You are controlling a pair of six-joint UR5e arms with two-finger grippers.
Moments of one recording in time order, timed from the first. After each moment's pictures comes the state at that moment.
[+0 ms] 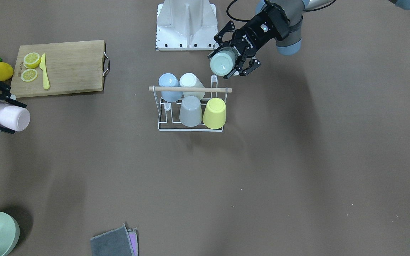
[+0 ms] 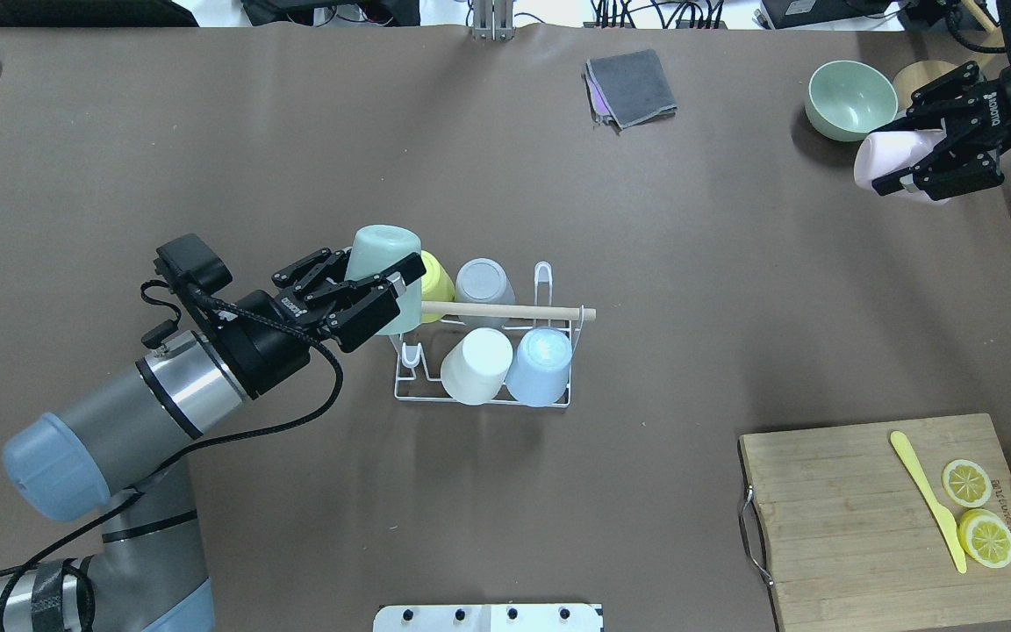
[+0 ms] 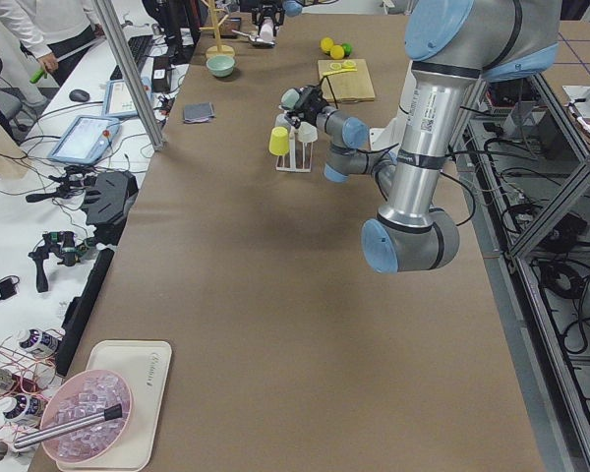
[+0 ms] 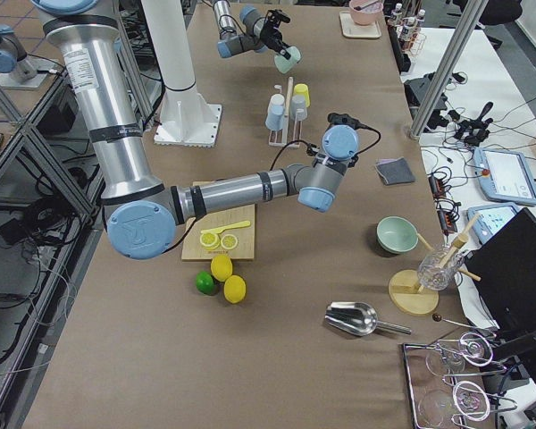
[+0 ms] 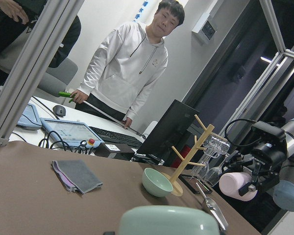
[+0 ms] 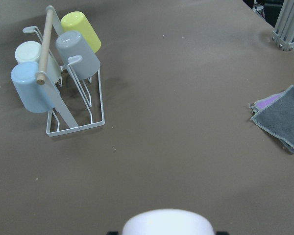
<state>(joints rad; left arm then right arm) -0.34 -1.90 -1.75 -3.11 -1.14 -0.90 1.25 -1.31 1.52 -0.58 2.72 -0.11</state>
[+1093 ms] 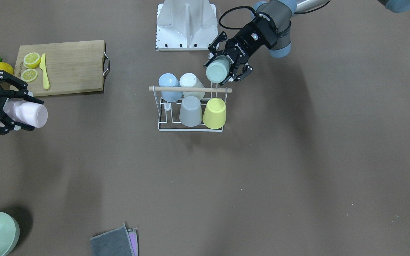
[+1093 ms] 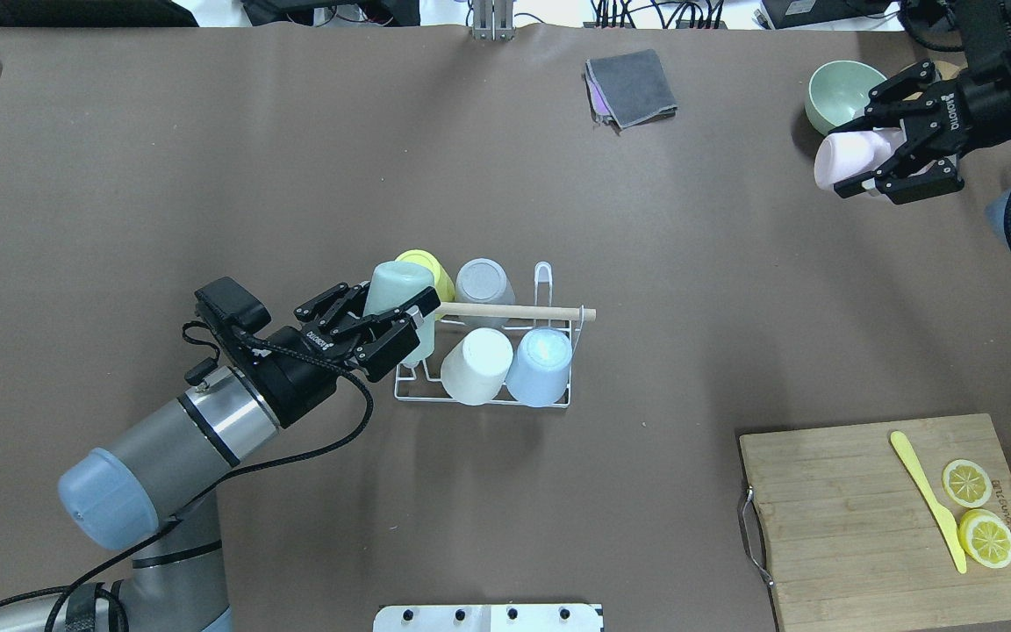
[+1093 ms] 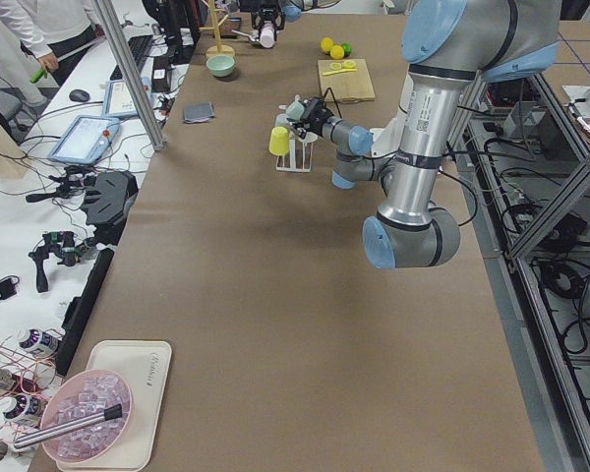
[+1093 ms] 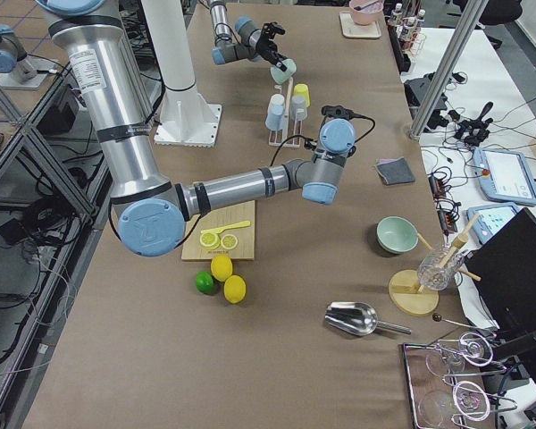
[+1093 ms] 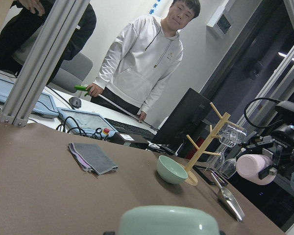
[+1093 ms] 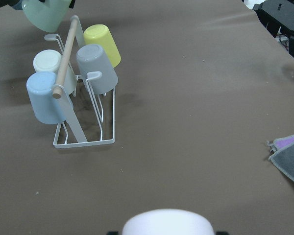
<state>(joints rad) -0.28 -1.93 -1.66 -3.15 -1.07 -0.89 1.20 -1.26 1.52 -0.50 2.69 -0.11</state>
